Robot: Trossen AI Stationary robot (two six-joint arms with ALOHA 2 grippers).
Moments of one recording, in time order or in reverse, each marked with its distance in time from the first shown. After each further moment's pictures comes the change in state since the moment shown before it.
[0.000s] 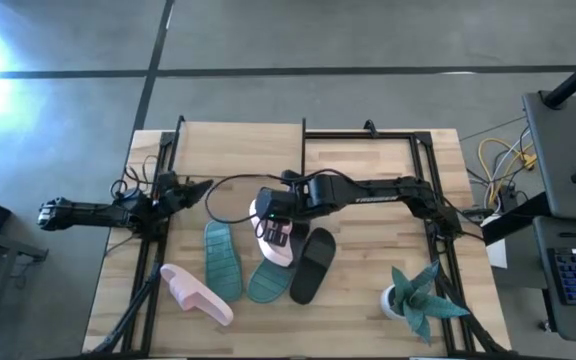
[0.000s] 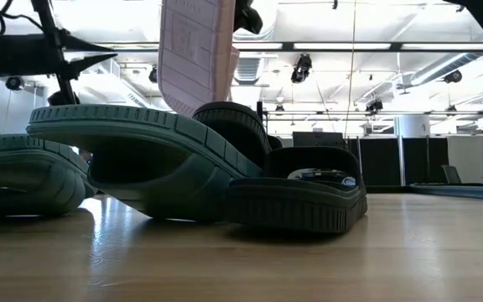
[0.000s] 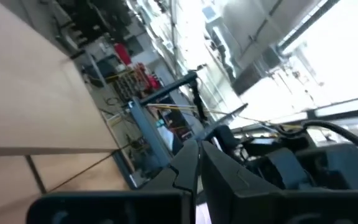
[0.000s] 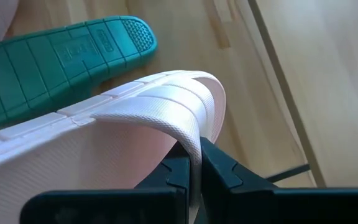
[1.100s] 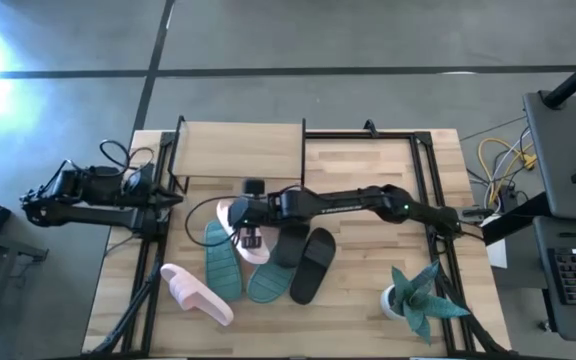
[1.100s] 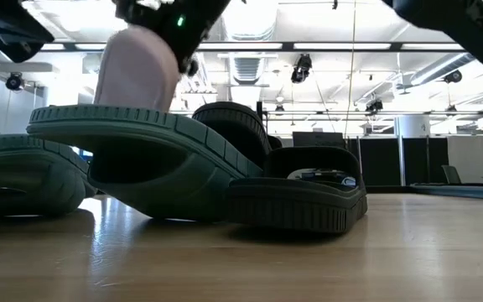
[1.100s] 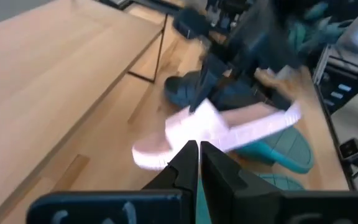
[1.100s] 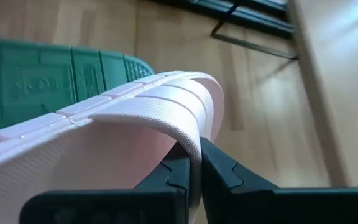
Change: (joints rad) left arm -0.002 0.123 0.782 -1.428 0.271 0.591; right arm -0.046 0.248 -0.001 0.455 0.032 -0.421
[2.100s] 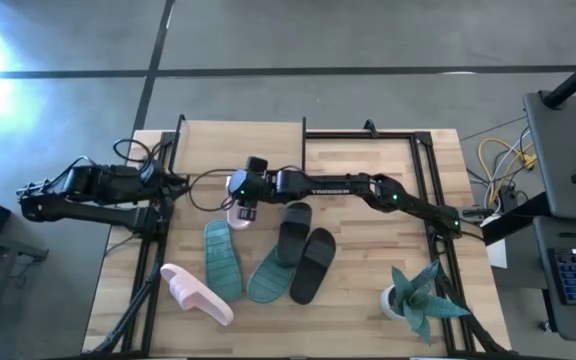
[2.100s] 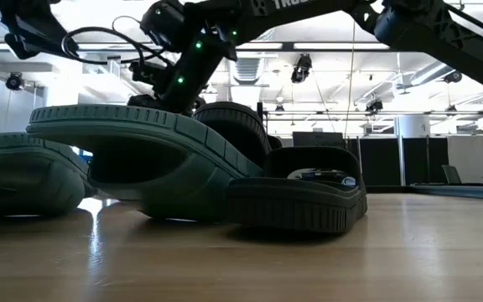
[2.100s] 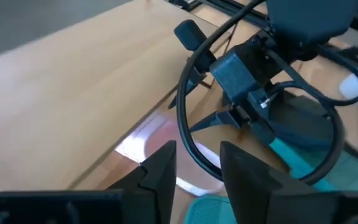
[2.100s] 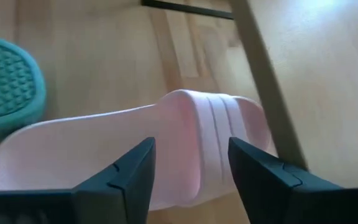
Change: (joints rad) left arm 0.000 0.193 0.045 0.005 -0.240 -0.139; right arm -0.141 0.073 0.000 0.079 0.001 0.029
